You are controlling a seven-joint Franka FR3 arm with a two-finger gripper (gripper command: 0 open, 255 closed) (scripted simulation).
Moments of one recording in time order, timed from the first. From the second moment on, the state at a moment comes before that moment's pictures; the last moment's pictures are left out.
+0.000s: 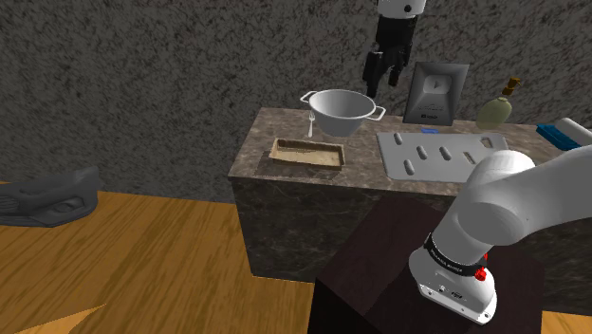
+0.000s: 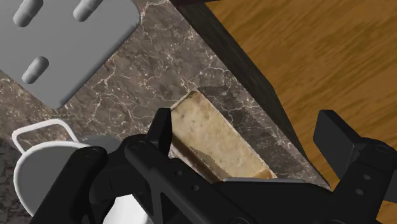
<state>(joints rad) -0.02 -0.75 -0.05 -2.29 -0.10 1.54 0.06</state>
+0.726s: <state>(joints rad) 0.03 -0.57 -0.11 -2.42 -0.16 1.86 -0.12</state>
